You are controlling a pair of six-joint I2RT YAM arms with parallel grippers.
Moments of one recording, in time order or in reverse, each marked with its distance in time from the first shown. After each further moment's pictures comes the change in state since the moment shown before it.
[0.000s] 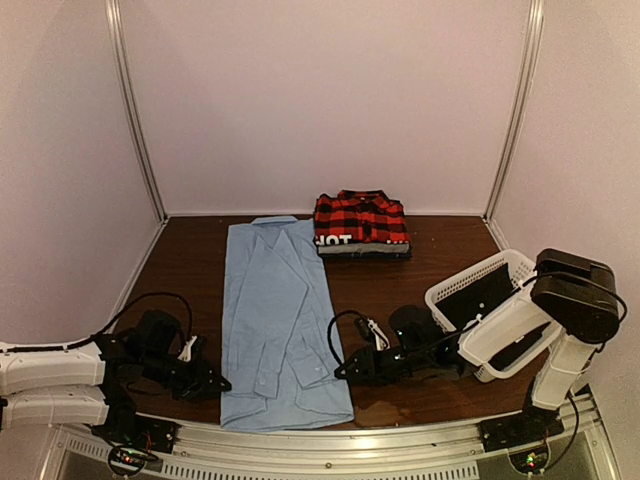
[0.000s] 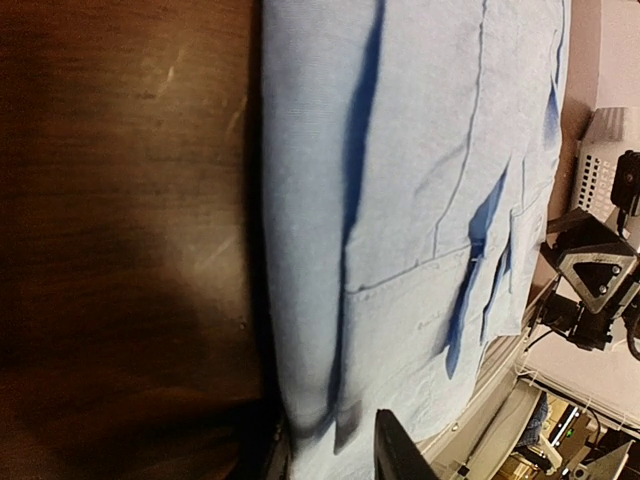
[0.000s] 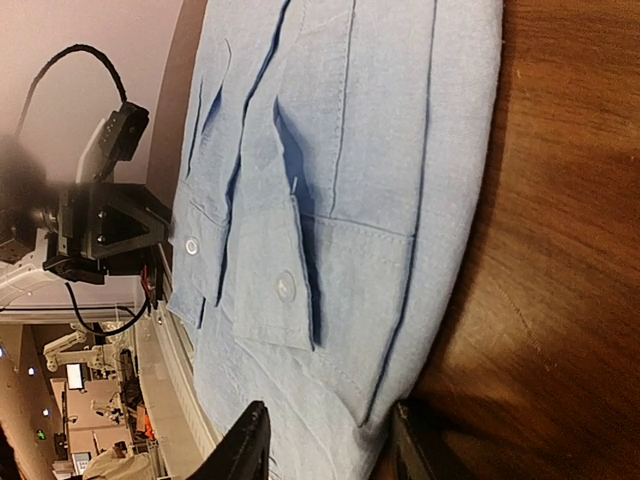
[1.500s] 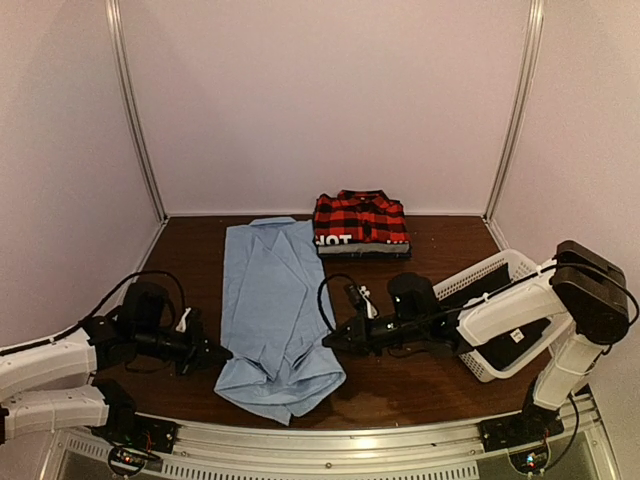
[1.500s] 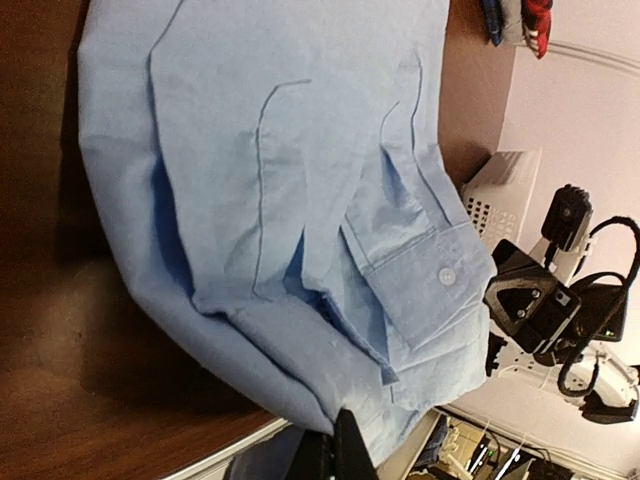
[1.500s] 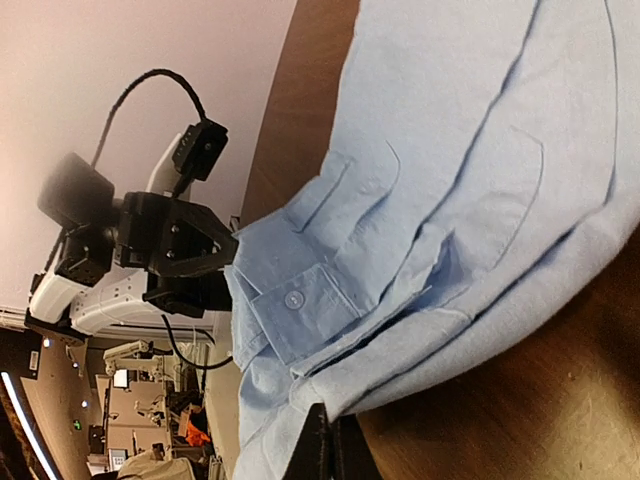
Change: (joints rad) left arm 0.067 -0.058 0.142 -0.014 0.078 -0.177; right arm -0.043 -0.063 0.148 -0.046 -0.087 0.043
